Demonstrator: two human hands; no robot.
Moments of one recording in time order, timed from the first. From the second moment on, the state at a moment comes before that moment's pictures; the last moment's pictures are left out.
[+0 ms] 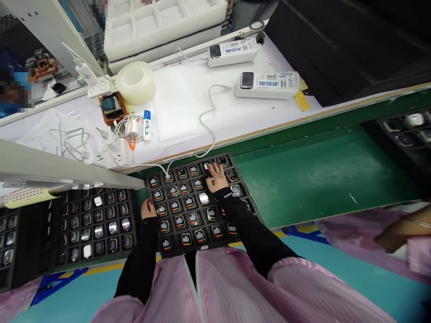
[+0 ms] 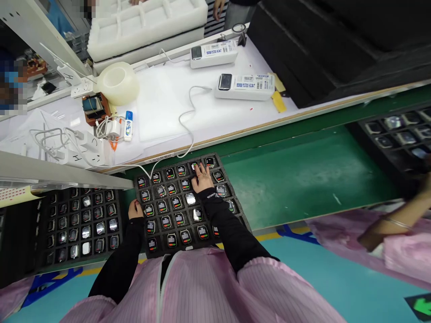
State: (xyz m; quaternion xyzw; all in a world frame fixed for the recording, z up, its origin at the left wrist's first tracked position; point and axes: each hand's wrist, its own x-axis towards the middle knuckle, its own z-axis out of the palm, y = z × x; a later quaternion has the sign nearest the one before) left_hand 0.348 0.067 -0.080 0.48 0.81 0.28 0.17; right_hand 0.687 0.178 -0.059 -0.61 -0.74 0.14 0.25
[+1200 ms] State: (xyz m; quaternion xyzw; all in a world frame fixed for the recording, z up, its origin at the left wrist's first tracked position) left_hand 0.363 -0.014 -0.089 0.34 0.85 0.27 0.29; right_hand 0.799 0.070 -0.045 -0.89 -0.39 0.22 0.06
